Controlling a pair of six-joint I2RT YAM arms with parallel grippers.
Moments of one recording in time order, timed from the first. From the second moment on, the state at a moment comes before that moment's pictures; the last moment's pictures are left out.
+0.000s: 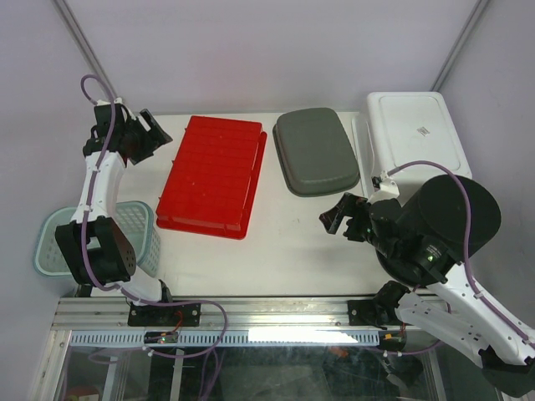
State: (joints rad) left arm 0.18 1.55 1.42 -0.54 0.23 -0.45; right arm 0.78 0.63 0.79 -0.71 0.27 0.77
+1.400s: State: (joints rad) left arm -0.23 0.97 1.29 -0.78 0.19 -0.47; right arm 1.06 2.01 1.31 0.01 -0.02 0.75
